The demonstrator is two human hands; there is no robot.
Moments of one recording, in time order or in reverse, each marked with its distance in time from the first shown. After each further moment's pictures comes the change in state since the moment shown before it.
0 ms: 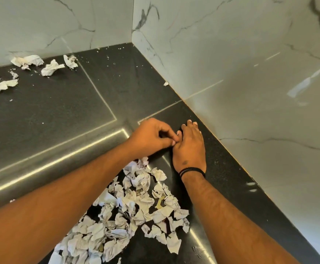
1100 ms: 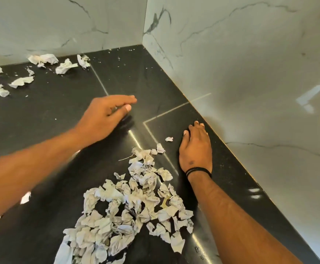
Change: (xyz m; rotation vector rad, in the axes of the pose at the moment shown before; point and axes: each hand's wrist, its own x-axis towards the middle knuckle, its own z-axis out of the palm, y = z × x) left_hand -0.049 -0.029 -0.107 0.226 0.327 0.074; right_hand 0.004 0.002 0.007 0.010 0.029 -0.033
